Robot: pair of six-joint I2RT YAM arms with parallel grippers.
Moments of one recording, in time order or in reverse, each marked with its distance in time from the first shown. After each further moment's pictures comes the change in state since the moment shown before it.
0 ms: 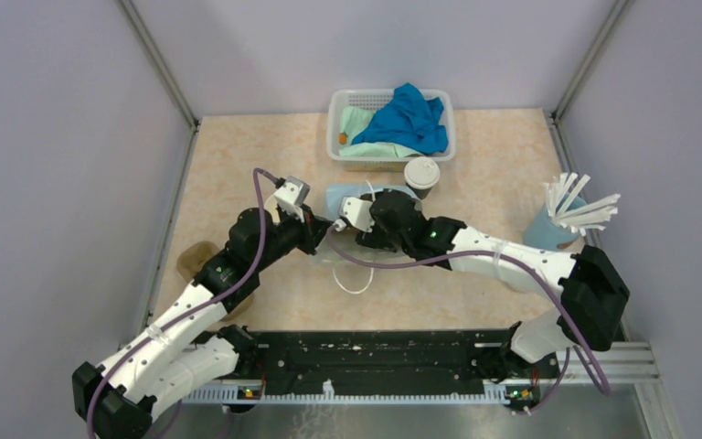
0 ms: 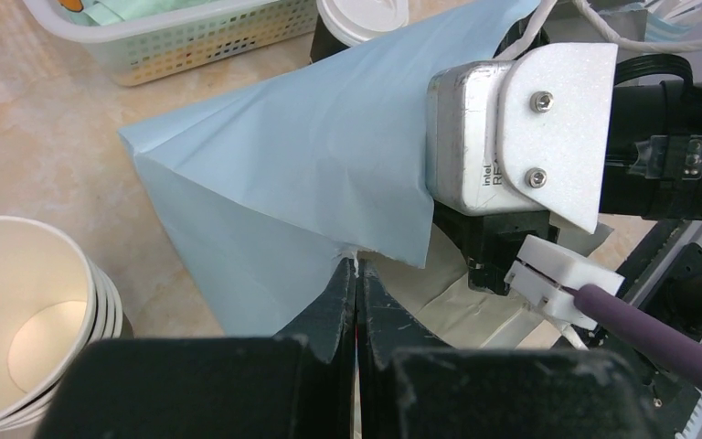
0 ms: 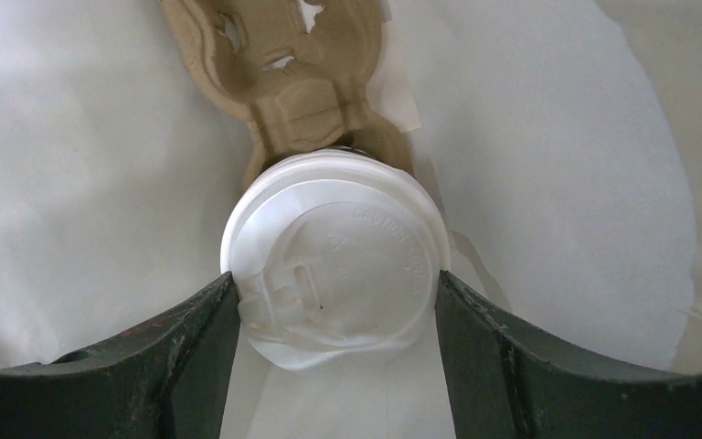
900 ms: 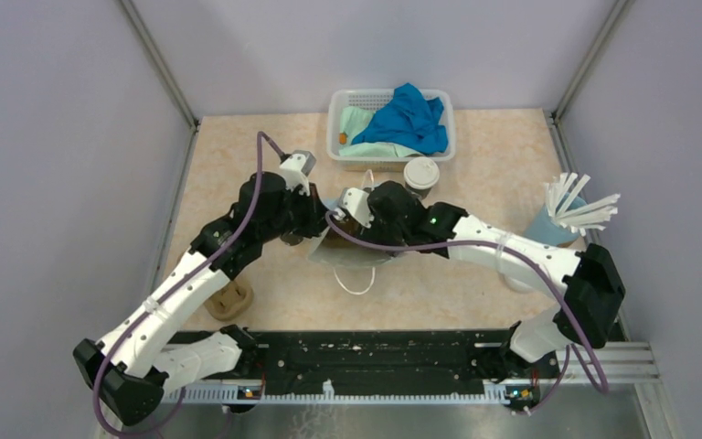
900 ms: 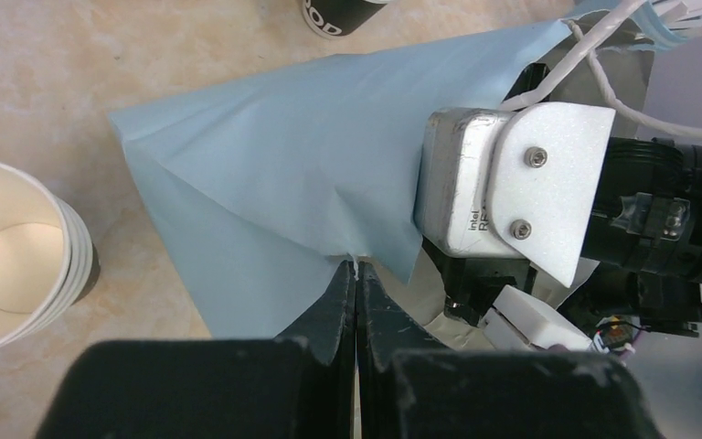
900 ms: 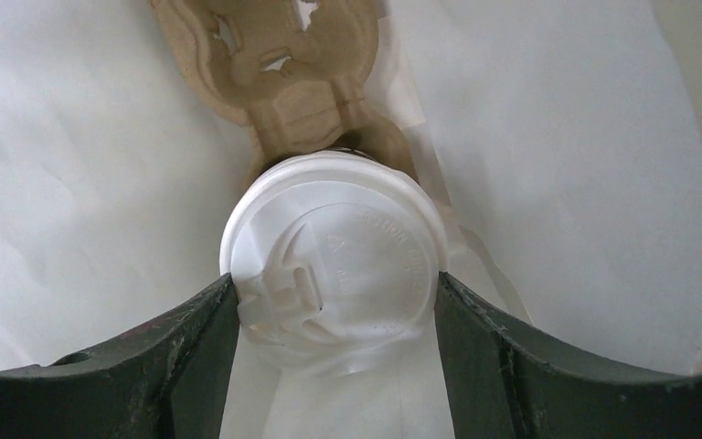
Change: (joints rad) left arm -0.002 0.194 0.360 -0.397 -0.015 -0.154; right arm -0.013 0.029 0.135 -0.228 -0.122 0.165
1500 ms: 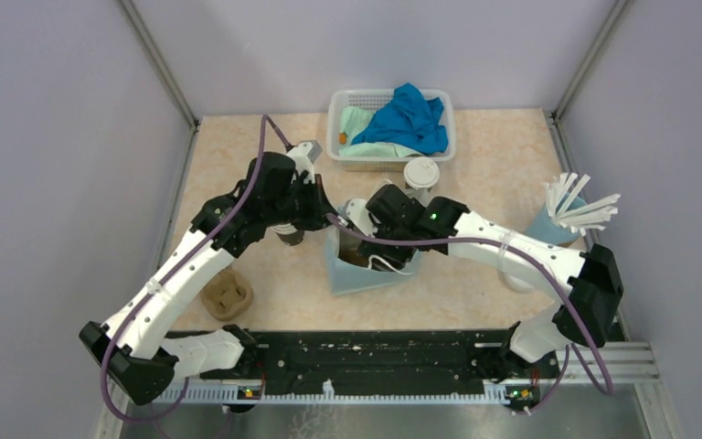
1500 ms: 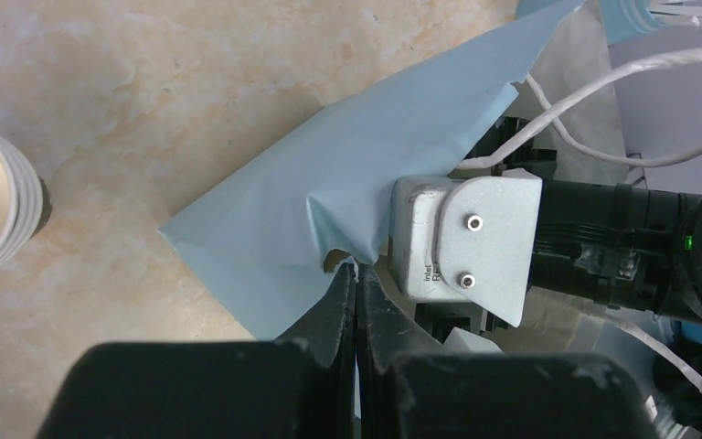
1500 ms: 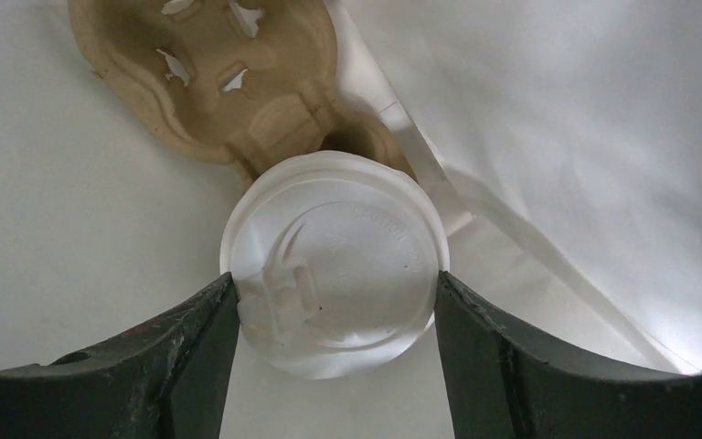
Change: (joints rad) left arm -0.005 0.141 0.254 -0.259 0.066 -0.103; right arm 0.031 -0.001 0.102 -0.317 -0.155 0.148
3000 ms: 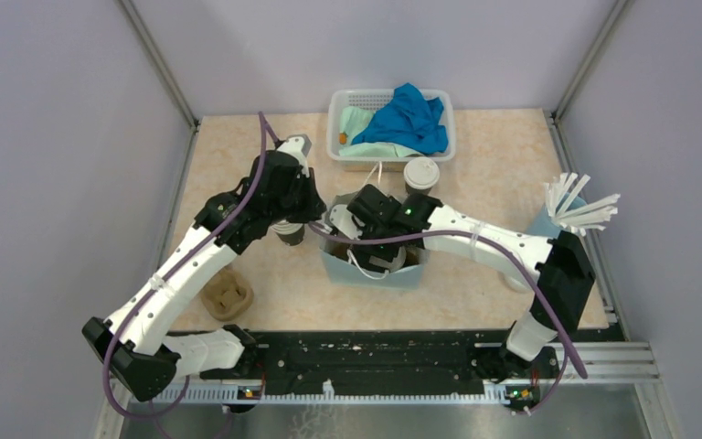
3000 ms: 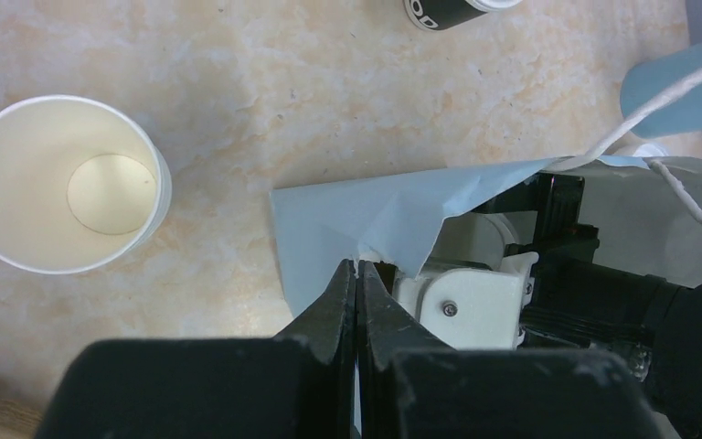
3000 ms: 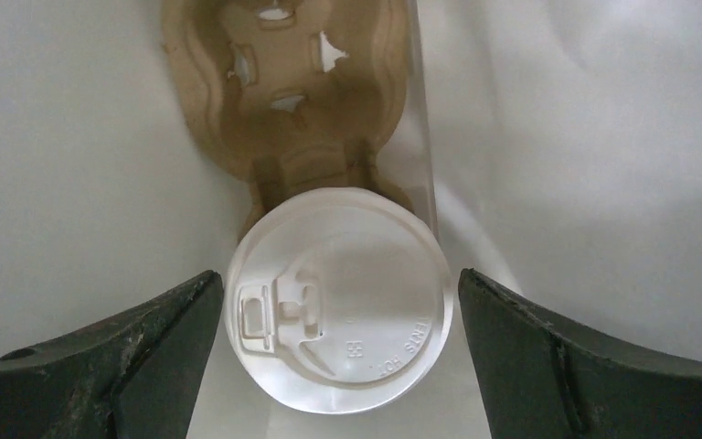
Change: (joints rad) left arm -0.002 0.023 0.014 -0.038 -0.260 -0.002; right arm 0.019 0.150 0.086 0.000 -0.031 -0.068
